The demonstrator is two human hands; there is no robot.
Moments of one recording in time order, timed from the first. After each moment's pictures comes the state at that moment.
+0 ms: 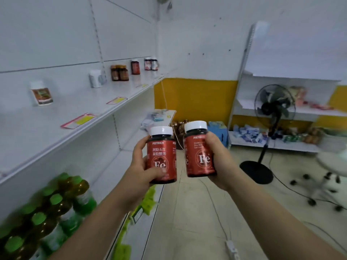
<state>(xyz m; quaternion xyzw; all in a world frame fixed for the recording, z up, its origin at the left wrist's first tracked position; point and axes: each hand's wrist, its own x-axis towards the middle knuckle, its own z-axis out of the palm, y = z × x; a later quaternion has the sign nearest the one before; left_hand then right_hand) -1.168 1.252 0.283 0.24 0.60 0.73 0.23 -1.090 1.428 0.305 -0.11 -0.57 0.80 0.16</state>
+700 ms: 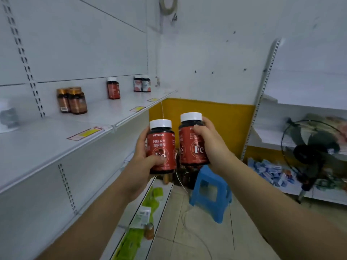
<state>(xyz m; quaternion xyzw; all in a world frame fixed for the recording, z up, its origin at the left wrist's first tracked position) -1.507 1.572 0.320 0.28 0.58 0.75 0.17 -1.456 1.741 0.359 -0.07 -0.68 0.71 0.20</state>
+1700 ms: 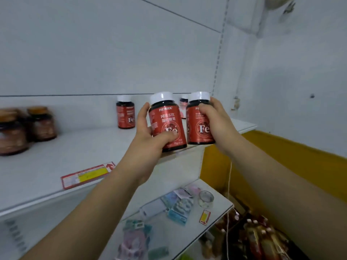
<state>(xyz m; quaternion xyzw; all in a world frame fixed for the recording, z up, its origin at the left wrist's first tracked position) -1.898 1.813 0.388 0.06 0.62 0.76 -0.17 -1.995 1.960 0.415 0.17 -0.69 0.70 0.07</state>
